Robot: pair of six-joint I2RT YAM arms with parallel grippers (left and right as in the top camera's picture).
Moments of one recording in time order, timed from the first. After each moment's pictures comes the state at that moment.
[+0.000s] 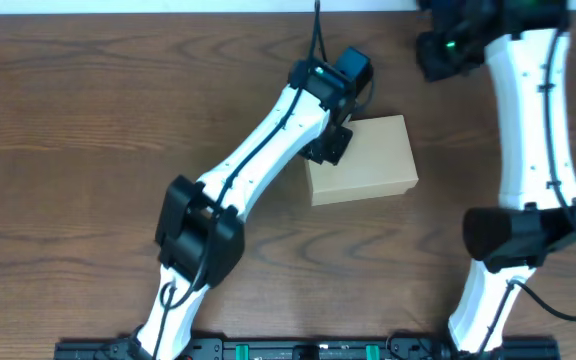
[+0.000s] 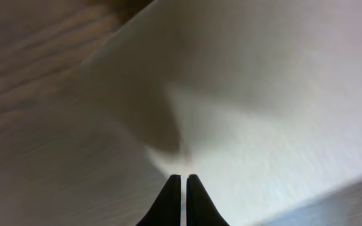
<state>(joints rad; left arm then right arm) -0.69 2.17 2.10 -1.39 -0.02 -0.17 0.14 2.09 2.44 -1.57 -0.04 -0.18</state>
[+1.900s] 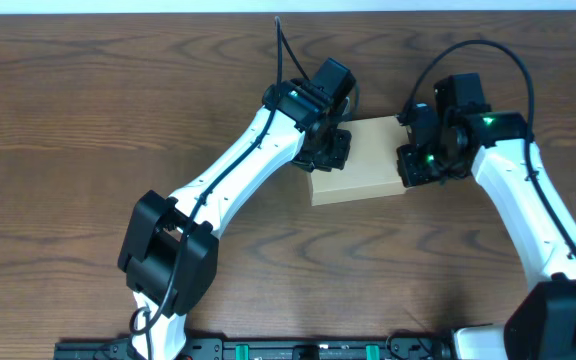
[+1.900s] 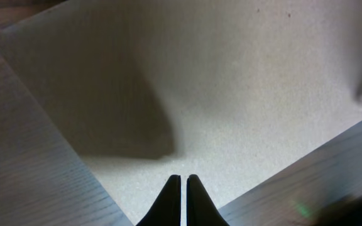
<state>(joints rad) -0.66 2.00 1.75 -1.05 0.24 -0.38 0.11 1.58 1.23 -1.01 -0.24 -0.09</state>
